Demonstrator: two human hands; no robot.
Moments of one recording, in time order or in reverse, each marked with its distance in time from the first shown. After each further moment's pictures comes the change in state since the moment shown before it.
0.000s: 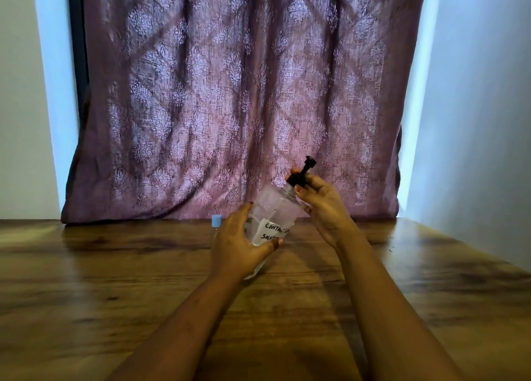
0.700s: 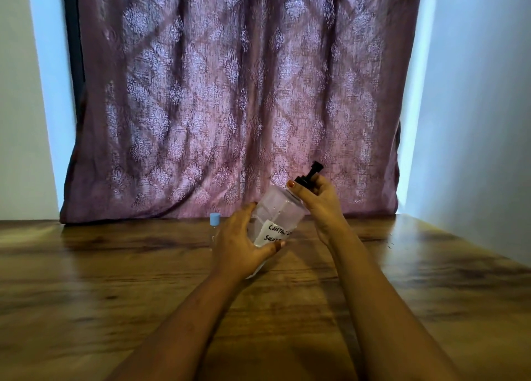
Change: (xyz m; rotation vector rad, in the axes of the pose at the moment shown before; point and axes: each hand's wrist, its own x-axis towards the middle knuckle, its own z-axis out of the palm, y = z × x) left_hand -0.005 0.008 0.000 -0.012 -0.035 0.041; right_hand 0.000 0.007 0.004 -0.077 0.185 -0.029
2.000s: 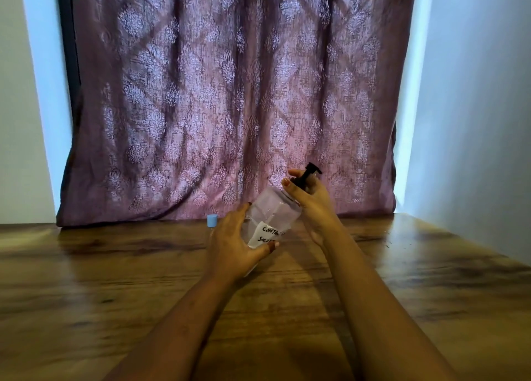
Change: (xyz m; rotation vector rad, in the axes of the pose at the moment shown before) left_hand 0.001 -0.001 -0.004 0.046 -0.004 0.004; right_hand -0.002 -0.001 0.006 0.124 -0.057 0.050
